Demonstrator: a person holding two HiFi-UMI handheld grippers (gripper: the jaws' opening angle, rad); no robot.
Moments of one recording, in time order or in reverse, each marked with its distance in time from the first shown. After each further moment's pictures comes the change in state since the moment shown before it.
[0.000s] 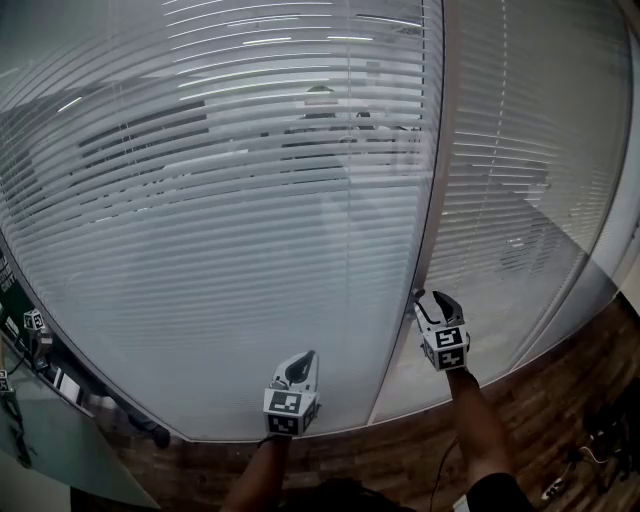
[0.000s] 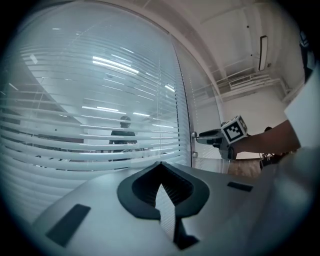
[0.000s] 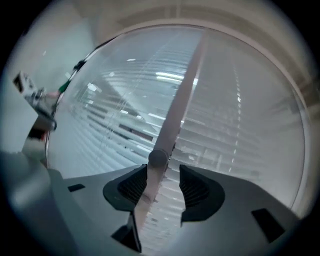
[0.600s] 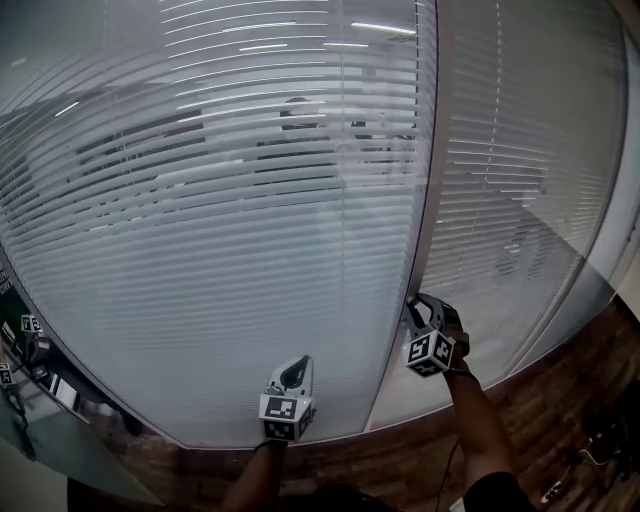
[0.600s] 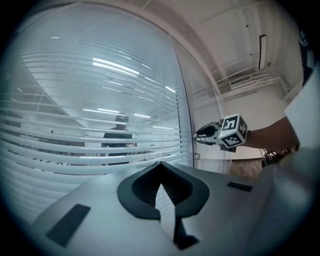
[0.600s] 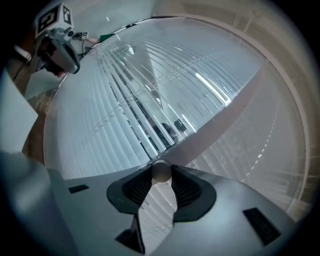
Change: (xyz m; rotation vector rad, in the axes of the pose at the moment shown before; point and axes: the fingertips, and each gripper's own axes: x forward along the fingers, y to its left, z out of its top) left arm 0.010 0.008 0.005 0.022 -0.042 0.014; right arm 0.014 0.017 0.022 -0.608 0.108 -0.054
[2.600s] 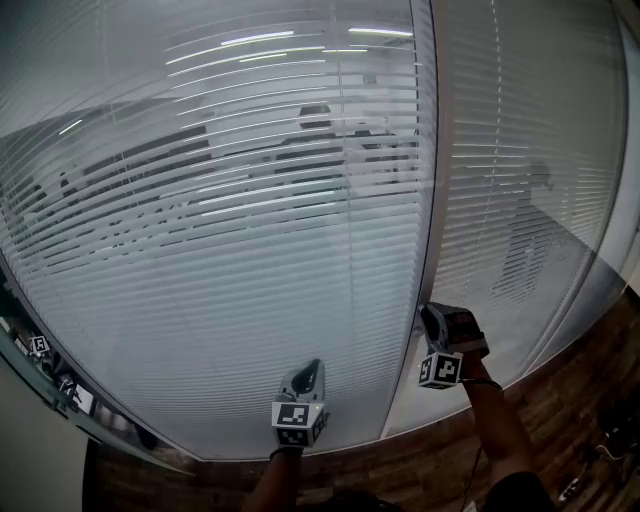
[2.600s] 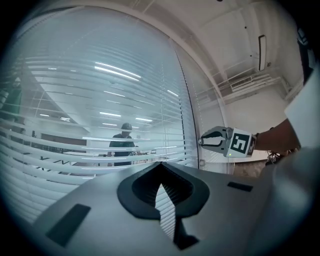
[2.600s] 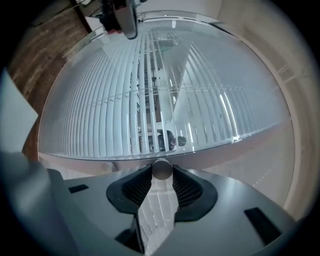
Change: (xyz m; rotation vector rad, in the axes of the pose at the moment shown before) left arm 0.009 0.010 0.020 0.003 -0.053 0.025; right arm 0.003 0.010 -0.011 -0.512 0.023 -0.115
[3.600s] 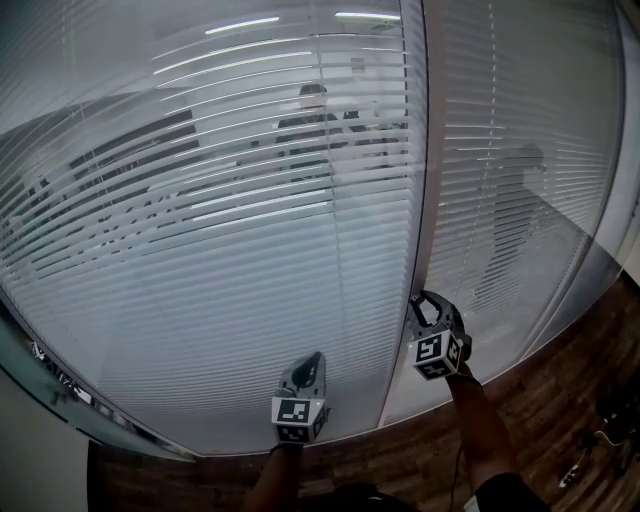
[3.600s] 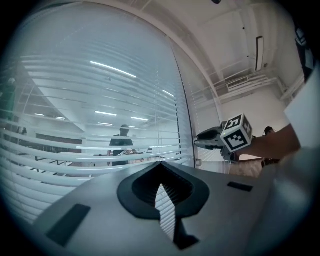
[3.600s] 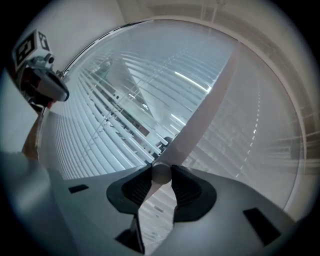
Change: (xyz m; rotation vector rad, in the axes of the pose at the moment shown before) left arm 0.017 -0.015 0.003 -0.001 0.005 -0.027; right arm 0.000 -0.024 0.006 0.798 -0.037 0.073
